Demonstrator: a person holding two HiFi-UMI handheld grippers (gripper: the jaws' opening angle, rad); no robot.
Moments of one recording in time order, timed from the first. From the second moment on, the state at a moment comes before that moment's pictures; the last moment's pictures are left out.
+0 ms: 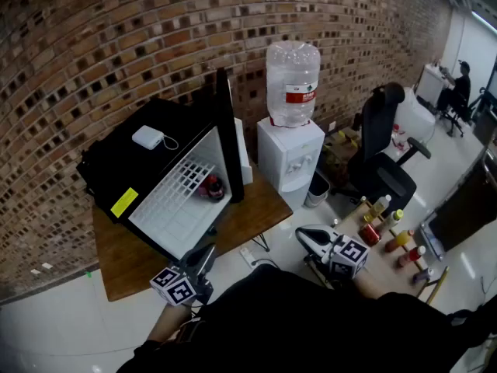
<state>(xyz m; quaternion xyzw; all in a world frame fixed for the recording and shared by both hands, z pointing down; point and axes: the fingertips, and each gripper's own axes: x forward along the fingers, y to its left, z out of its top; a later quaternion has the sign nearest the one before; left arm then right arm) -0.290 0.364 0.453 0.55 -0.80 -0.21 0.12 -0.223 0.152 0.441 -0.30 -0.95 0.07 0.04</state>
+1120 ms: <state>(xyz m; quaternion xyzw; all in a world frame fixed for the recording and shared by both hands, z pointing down) -0.286 0.190 0.462 0.67 -0.72 -0.09 0.16 -0.185 0.021 0.463 -0.19 -0.98 0.10 0.01</state>
